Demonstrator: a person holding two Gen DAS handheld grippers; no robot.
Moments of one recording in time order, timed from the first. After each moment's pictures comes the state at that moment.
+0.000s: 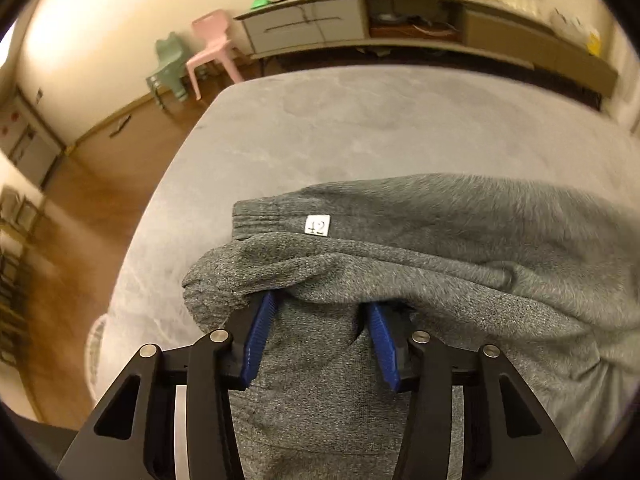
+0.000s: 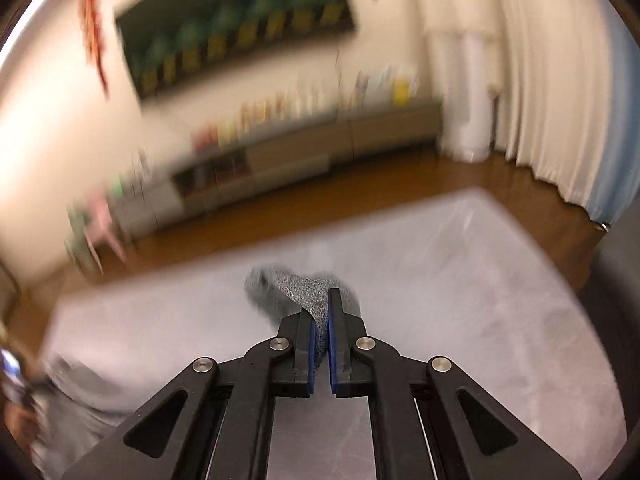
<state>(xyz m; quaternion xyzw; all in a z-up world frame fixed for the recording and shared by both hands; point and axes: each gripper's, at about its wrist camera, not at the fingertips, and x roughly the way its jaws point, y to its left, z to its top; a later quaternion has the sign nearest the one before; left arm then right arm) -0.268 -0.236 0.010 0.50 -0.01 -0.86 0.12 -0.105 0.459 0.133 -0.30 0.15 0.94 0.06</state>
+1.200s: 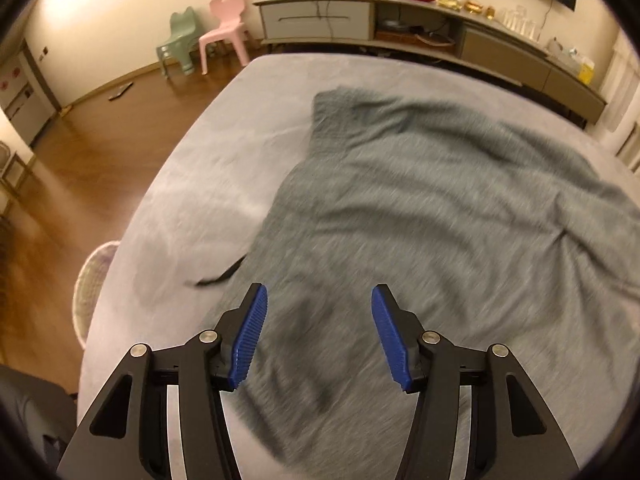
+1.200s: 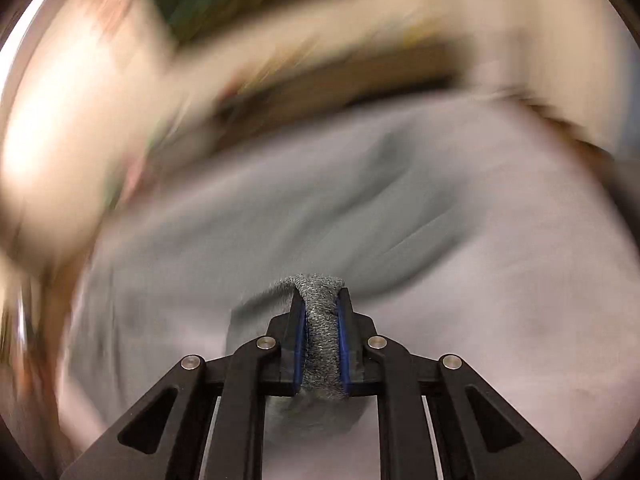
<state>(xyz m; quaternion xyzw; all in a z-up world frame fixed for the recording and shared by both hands) -0.125 -0.233 0.041 0.52 0.02 -0.85 0.13 0.019 0.470 0.063 -0.37 0.19 0.91 0.06</state>
